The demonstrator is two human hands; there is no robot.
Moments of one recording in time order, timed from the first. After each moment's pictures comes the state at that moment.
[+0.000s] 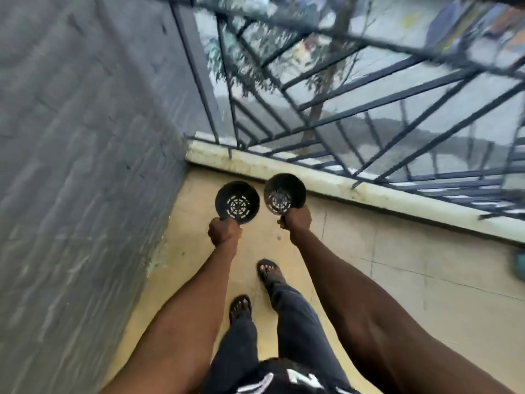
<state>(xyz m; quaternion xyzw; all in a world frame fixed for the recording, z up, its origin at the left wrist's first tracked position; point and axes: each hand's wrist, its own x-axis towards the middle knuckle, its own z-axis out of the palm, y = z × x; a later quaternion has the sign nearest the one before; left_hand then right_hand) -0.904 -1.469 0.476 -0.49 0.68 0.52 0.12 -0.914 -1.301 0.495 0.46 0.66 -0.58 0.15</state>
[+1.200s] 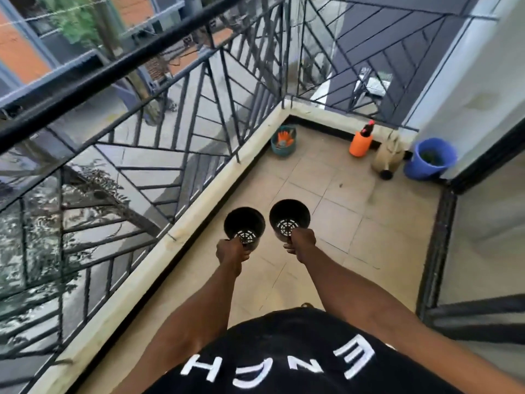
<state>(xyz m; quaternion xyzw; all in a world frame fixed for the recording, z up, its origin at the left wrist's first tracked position) -0.626 -1.052 0.574 0.03 0.78 0.44 0.44 -0.456 -0.987 0.587 0.72 0.26 -0.59 -0.24</state>
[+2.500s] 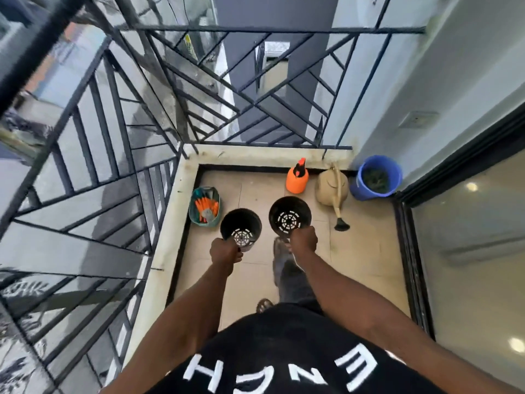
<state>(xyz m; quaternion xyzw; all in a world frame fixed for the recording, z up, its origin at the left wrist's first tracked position) -0.504 -0.307 0.557 0.23 0.76 0.25 0.55 -0.314 -0.324 0.556 0.86 0.10 -0.42 -0.27</state>
